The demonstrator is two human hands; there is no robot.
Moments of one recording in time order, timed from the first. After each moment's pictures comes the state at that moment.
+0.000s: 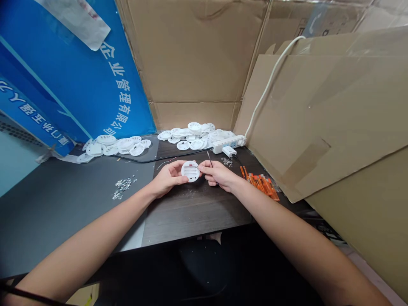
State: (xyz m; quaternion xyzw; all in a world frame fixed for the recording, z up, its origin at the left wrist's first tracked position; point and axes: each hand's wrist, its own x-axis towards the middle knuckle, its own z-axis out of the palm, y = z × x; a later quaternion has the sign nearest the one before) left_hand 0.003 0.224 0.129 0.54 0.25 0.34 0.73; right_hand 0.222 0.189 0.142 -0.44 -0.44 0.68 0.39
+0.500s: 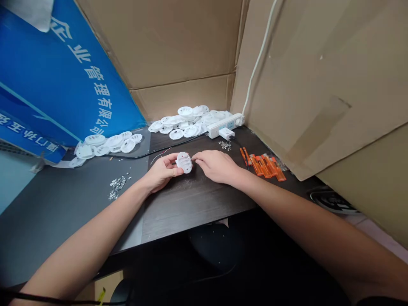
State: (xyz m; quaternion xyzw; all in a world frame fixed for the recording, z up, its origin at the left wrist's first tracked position) left_hand 0.008 0.230 0.128 0.49 0.34 0.30 0.74; right_hand 0.230 0.177 0.142 -0.56 -0.78 0.18 0.20
